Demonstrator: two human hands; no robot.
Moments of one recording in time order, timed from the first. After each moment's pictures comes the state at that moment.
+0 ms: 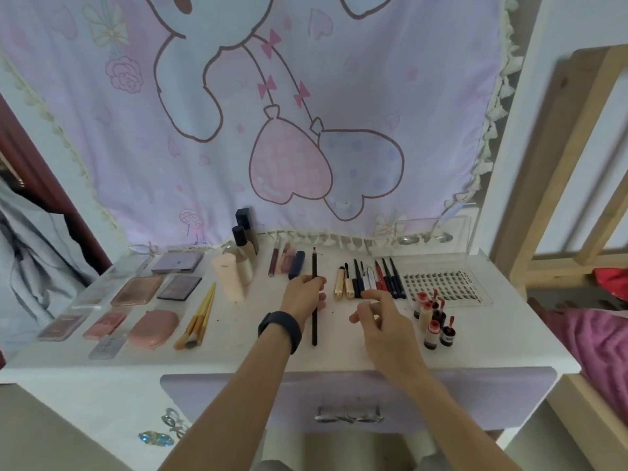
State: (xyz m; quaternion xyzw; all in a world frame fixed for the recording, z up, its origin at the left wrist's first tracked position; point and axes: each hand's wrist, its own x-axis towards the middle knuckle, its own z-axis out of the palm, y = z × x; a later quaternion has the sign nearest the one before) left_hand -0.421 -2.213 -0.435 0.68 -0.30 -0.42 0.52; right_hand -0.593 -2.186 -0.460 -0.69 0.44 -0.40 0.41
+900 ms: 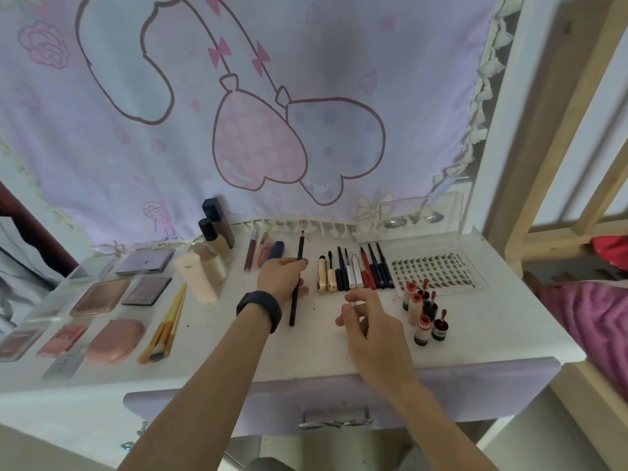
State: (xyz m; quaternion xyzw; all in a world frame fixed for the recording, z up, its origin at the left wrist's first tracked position) left_hand -0.402 -2.263 -0.448 0.72 -0.29 -0.39 0.49; right_hand -0.593 -2.199 -0.491 -0.71 0.45 -0.42 0.36
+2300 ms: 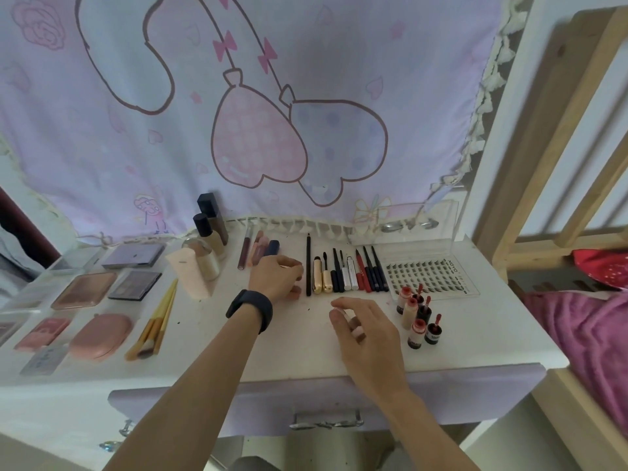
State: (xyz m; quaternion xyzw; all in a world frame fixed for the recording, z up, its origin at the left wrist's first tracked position) left_hand -0.397 -2.256 -0.446 0.74 -0.41 -0.33 0.41; right_hand -0.590 -2.193 -0.494 -0.71 0.43 -0.47 0.29
